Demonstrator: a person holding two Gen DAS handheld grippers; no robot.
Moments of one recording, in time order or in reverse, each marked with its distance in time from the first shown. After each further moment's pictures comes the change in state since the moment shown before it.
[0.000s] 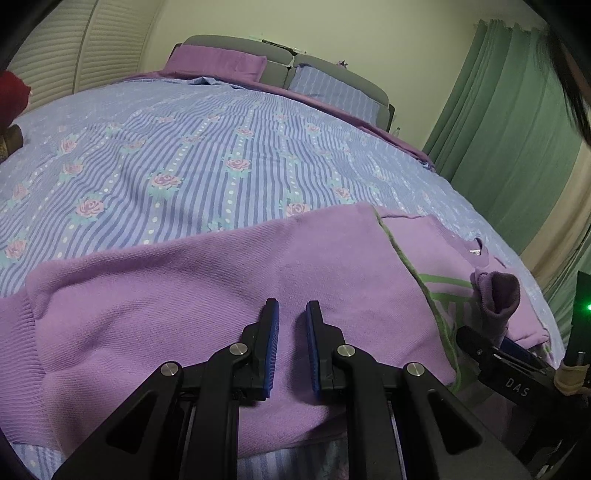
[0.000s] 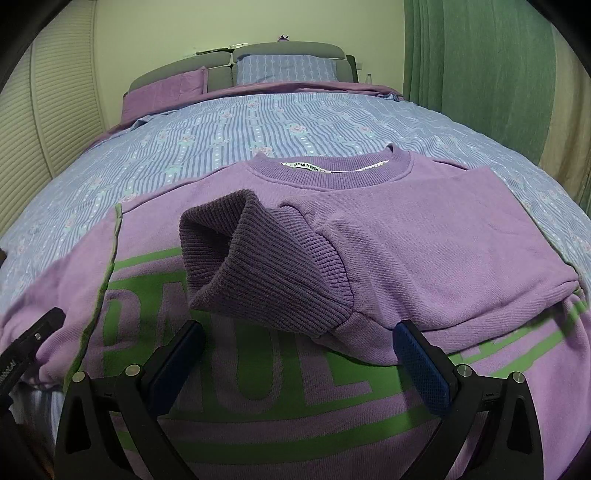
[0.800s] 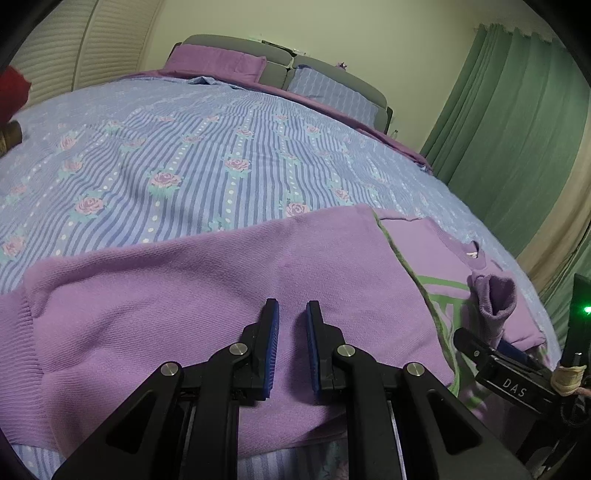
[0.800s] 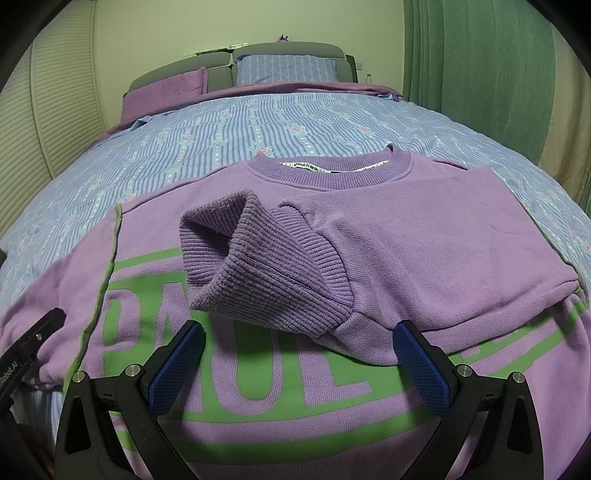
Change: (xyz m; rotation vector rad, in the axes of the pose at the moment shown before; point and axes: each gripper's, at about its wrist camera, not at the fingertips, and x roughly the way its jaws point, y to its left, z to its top) left arm 0.001 0.008 -0.003 -0.026 -0.013 -0.039; right arm 0.000 0.000 0.000 0.000 -0.001 -0.001
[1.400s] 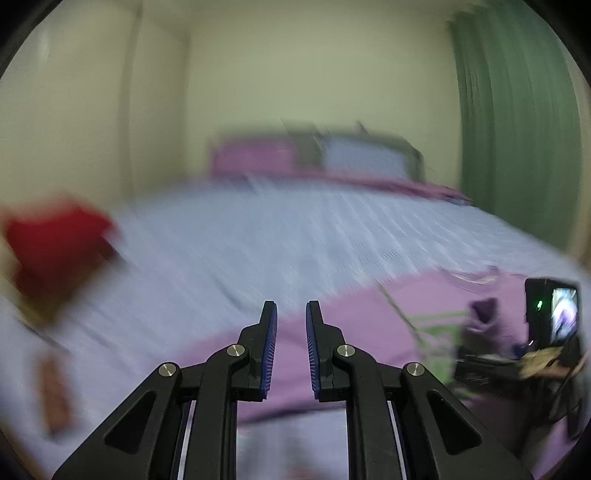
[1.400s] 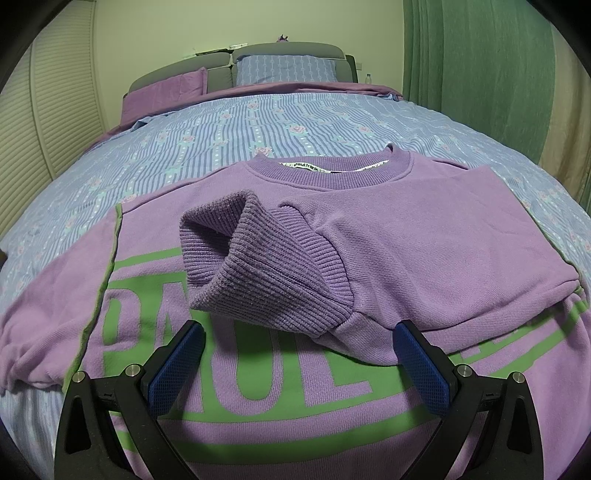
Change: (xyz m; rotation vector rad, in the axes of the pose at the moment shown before) left arm -0.137 -0.087 -0.020 0.293 -0.398 0.418; right arm 0.000 -0.001 0.000 0.002 0.000 0.003
